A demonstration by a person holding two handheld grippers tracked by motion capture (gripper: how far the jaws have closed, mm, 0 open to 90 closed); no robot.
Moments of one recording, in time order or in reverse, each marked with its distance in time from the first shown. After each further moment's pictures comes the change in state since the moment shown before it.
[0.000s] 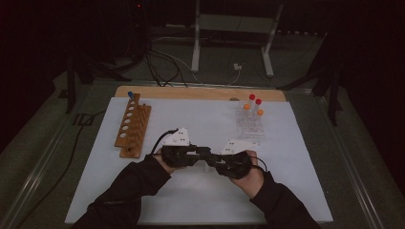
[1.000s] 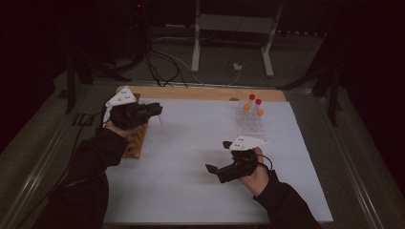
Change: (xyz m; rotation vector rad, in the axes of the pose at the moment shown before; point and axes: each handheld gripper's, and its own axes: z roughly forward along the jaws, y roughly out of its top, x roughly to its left) left arm 0.089 0.016 -0.130 -0.068 0.425 -0.110; right arm -0.009 0.000 -0.014 -0.102 0.002 0.071
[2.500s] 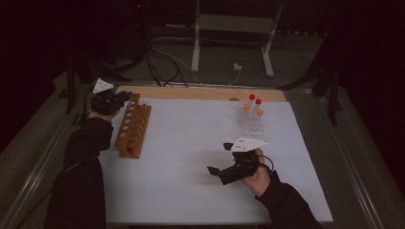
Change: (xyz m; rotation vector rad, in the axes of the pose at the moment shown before) left arm 0.103 -0.056 0.010 0.096 0.386 -0.180; right arm -0.004 -0.006 0.000 0.013 0.027 -0.015
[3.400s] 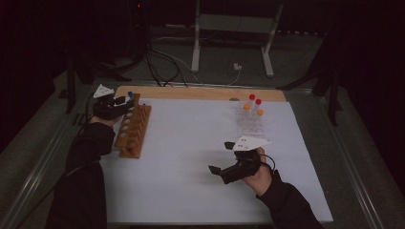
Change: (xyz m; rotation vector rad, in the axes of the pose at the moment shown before) left arm -0.001 -0.013 -0.001 0.004 -0.058 -0.058; right arm -0.002 0.003 -0.005 -0.011 0.006 0.000
